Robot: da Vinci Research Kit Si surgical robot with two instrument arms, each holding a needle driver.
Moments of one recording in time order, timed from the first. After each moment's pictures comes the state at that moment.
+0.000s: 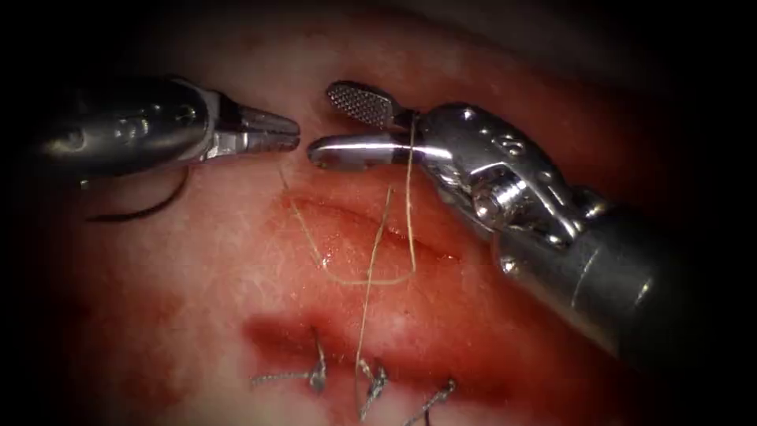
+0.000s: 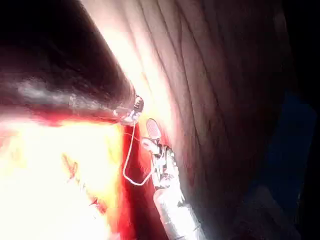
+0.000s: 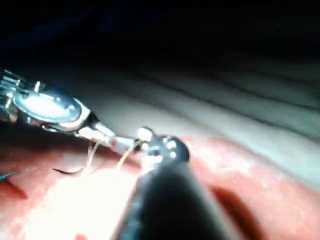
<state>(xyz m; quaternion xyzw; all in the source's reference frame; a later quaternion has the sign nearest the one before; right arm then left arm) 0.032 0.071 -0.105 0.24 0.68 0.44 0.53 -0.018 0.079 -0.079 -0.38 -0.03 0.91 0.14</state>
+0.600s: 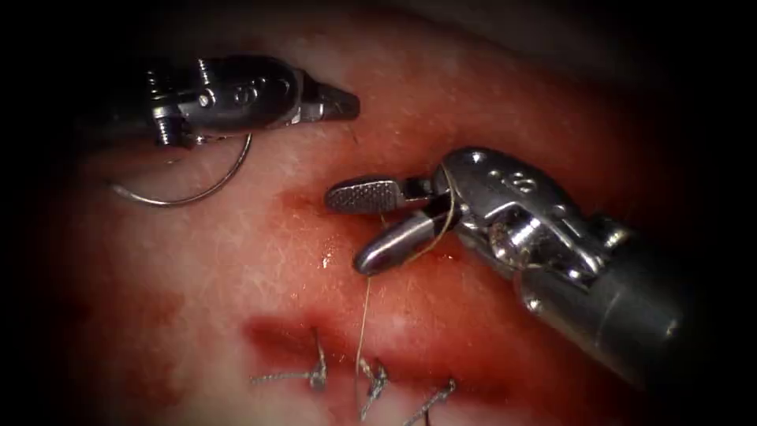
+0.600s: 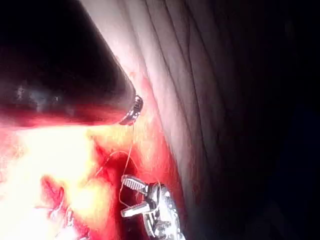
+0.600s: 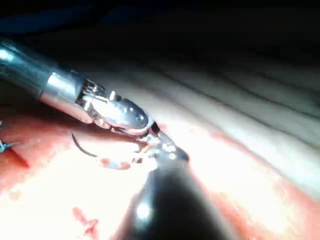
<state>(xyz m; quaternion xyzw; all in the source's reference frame) 0.031 0.067 -0.105 0.43 0.68 0.18 0.56 -0.021 0.082 -0.068 -0.36 -0.04 0.92 0.17</state>
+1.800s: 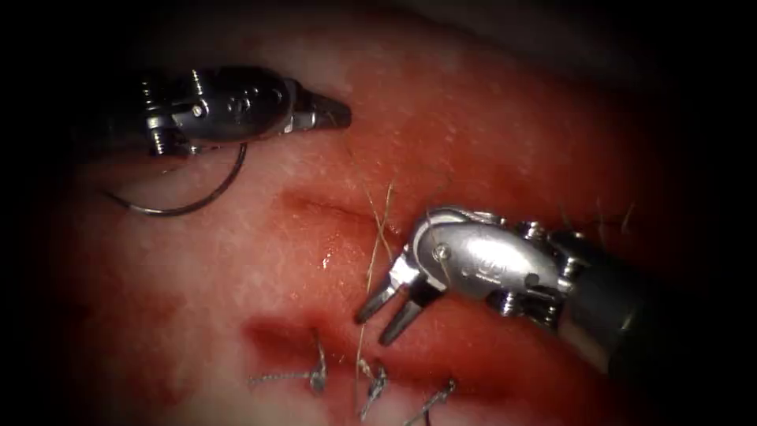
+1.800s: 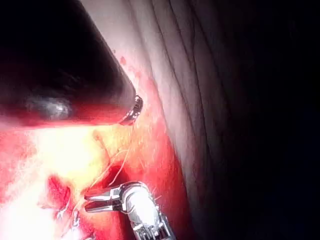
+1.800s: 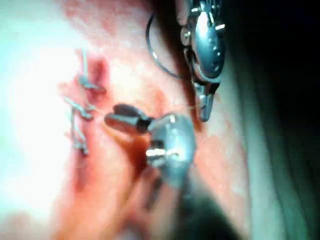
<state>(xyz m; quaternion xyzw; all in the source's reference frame) 0.033 0.063 -0.100 0.28 0.56 -0.27 0.73 -0.020 0.081 -0.068 -0.36 -0.05 0.91 0.17</state>
